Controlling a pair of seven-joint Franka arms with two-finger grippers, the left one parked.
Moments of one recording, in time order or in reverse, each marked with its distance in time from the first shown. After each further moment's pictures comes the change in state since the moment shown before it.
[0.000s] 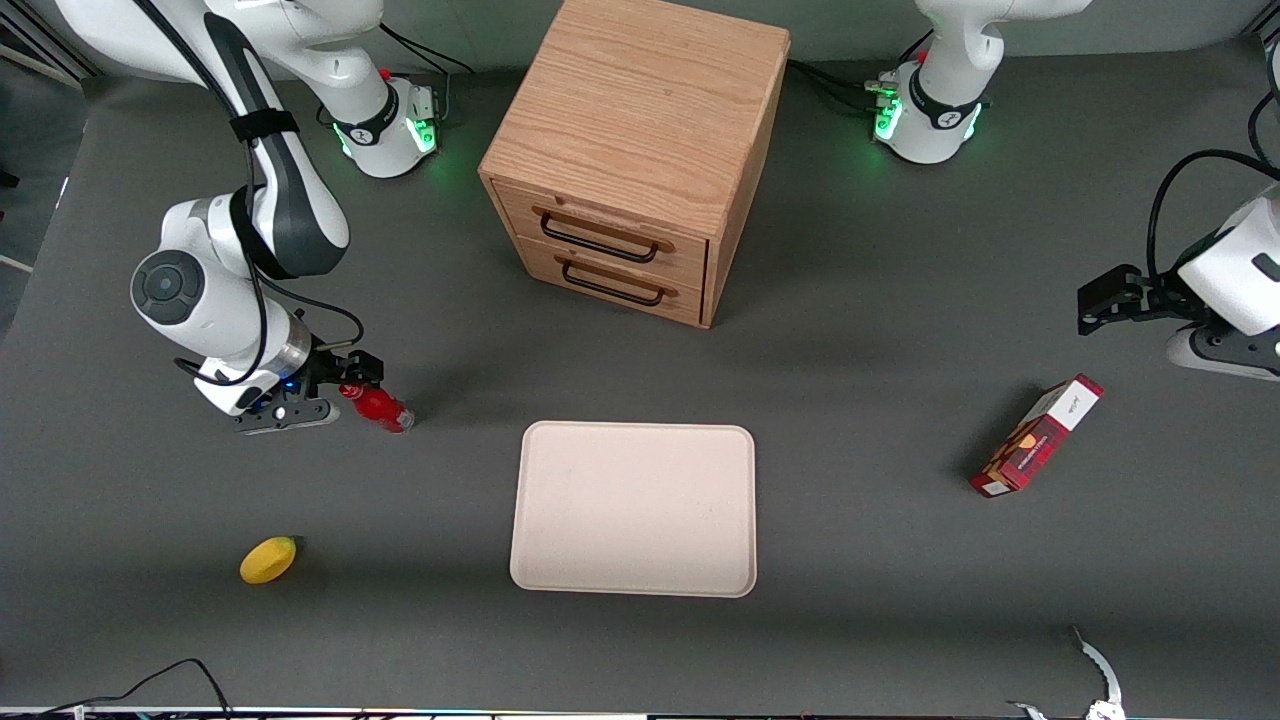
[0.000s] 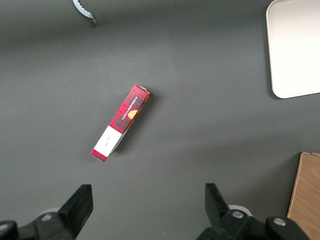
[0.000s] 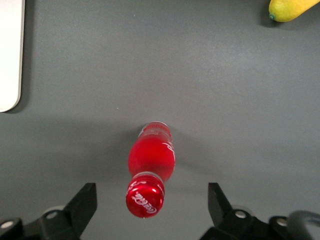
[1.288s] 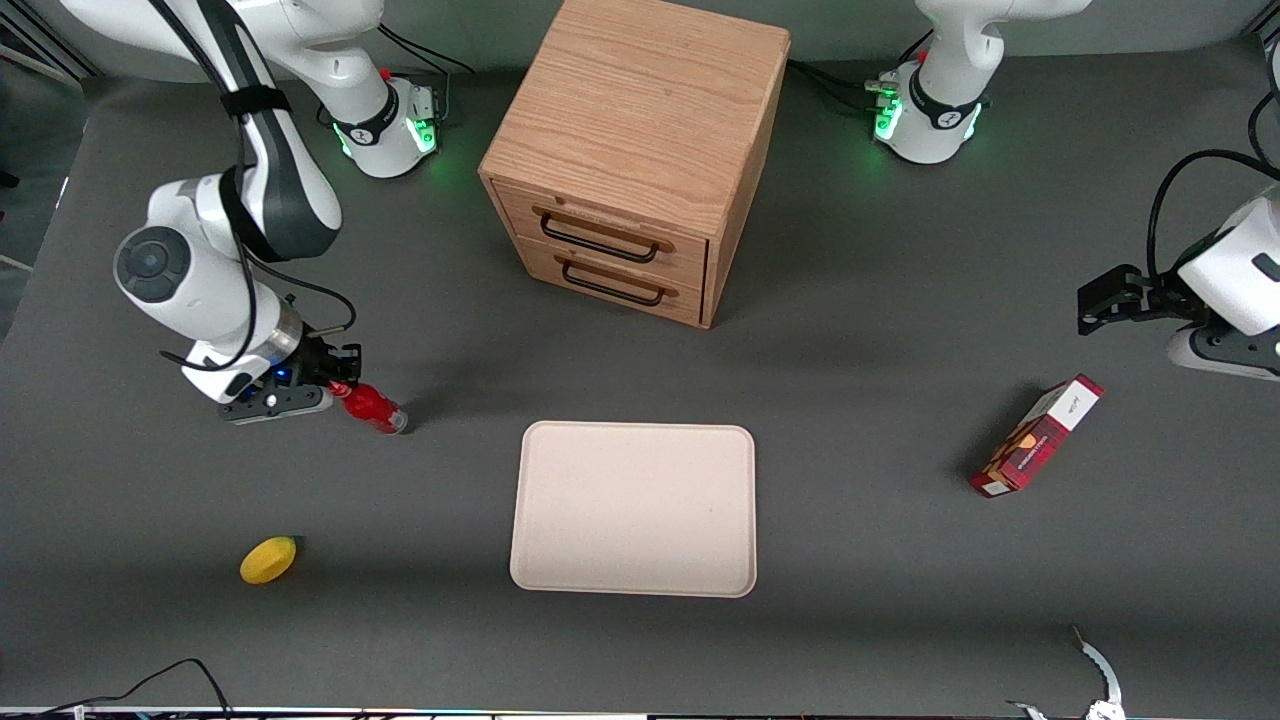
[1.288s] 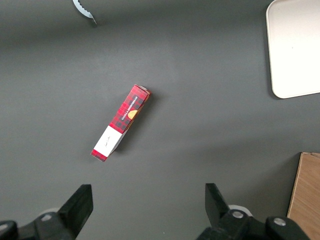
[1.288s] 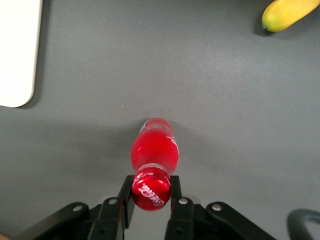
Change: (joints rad) arm -0.001 -0.065 0.005 0.039 -0.002 -0.100 -0.016
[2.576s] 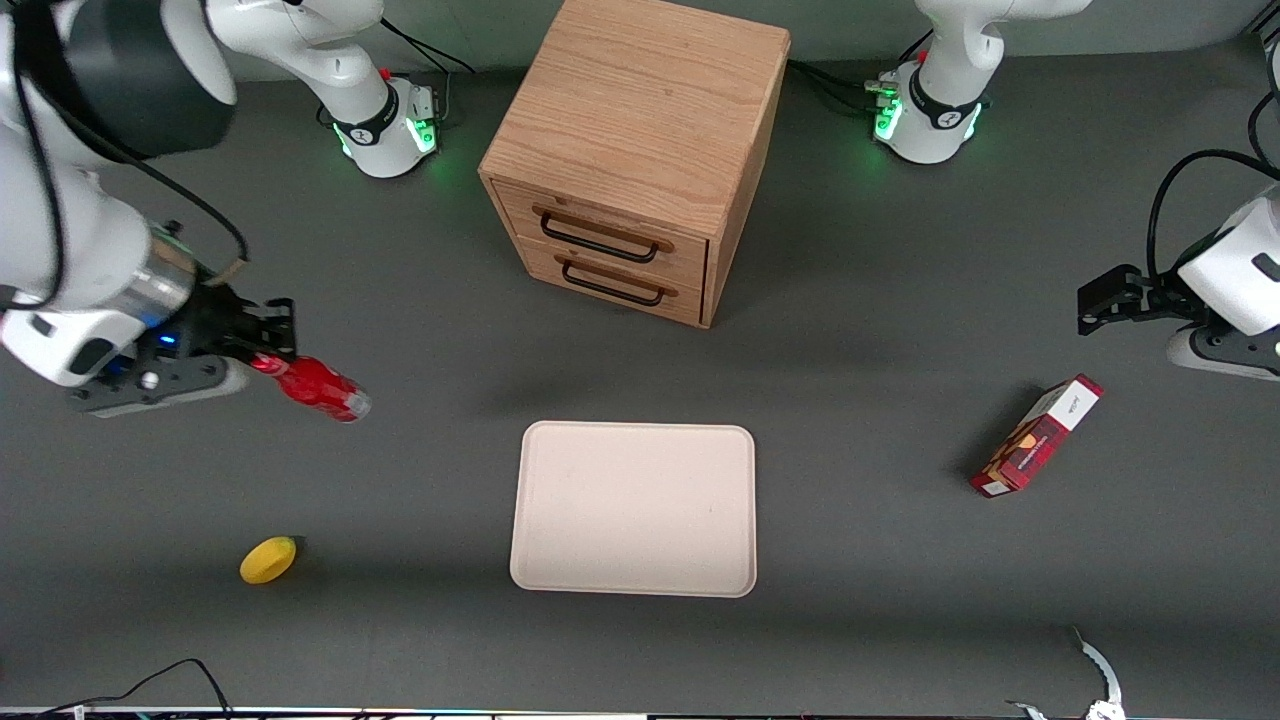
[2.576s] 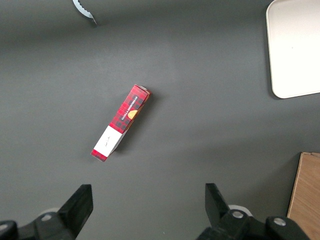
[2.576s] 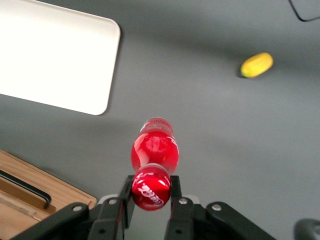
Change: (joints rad) arm 0.106 0.200 0.013 0.822 0.000 -0.648 0.074
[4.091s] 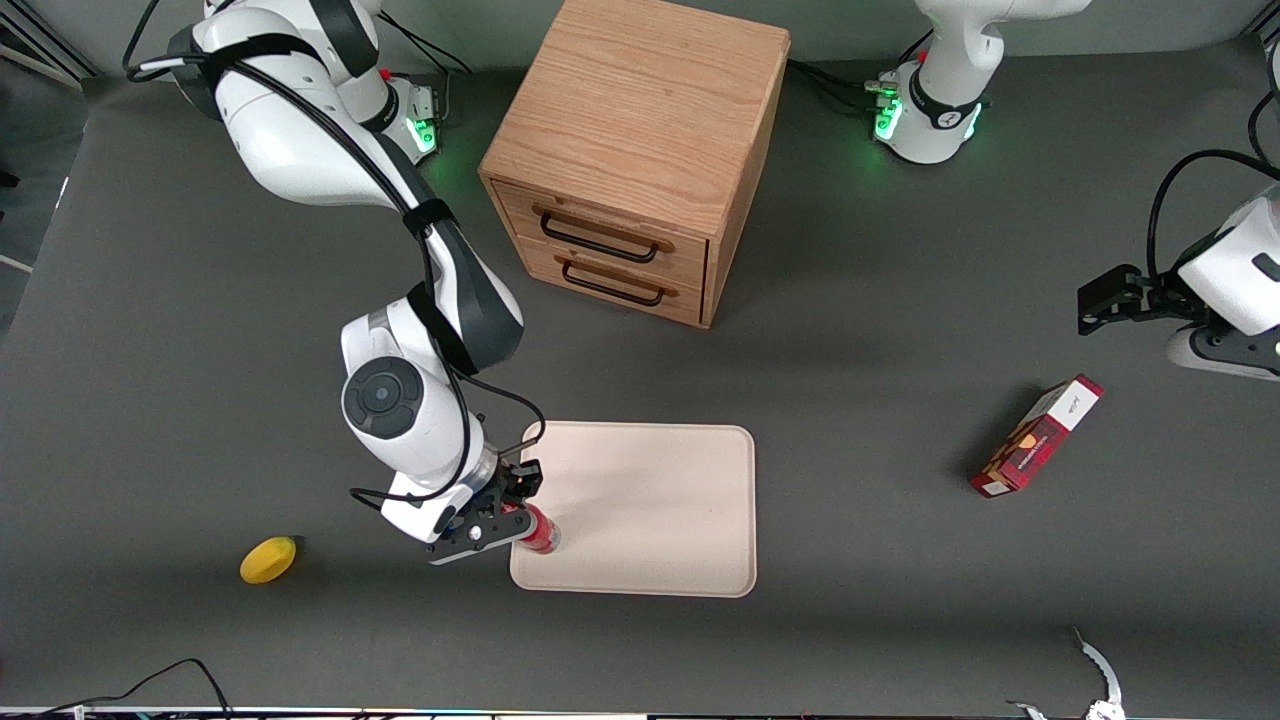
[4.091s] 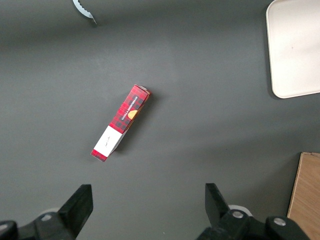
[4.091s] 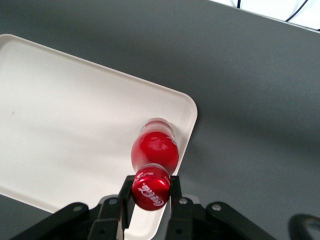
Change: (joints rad) arm 0.160 0.515 0.001 0.151 0.004 0.542 0.062
